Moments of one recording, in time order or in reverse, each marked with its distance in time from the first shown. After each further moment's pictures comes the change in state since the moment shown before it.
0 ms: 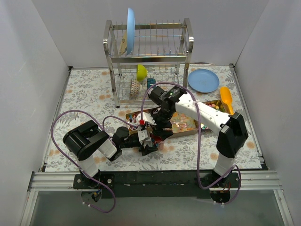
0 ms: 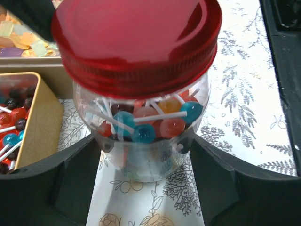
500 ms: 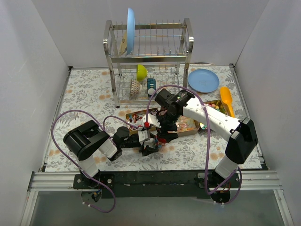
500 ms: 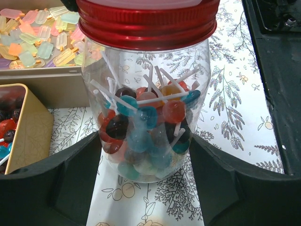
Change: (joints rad) left arm -0.010 0.004 0.008 0.010 0.046 -0.004; right arm -0.007 -0.146 -0.151 0.052 0.054 0.057
